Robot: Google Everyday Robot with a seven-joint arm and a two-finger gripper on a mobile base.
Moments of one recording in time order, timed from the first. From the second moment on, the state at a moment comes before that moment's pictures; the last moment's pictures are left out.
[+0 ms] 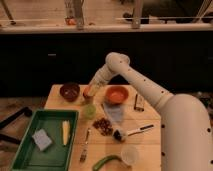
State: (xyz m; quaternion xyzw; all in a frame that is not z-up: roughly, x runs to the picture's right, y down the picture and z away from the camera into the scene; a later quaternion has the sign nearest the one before) arm -0.081 -0.006 0.850 -0.32 -0.29 0.14 0.89
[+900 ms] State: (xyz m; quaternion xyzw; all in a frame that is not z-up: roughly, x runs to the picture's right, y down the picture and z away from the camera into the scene) arm -0.083 -0.004 0.875 -0.33 -0.29 0.16 0.88
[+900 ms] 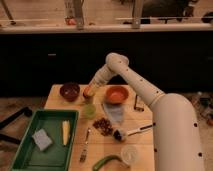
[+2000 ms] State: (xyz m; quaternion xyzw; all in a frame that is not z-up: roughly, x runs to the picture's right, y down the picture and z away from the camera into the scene) arm -0.084 -0.006 0.879 -0.34 -0.29 0.16 0.88
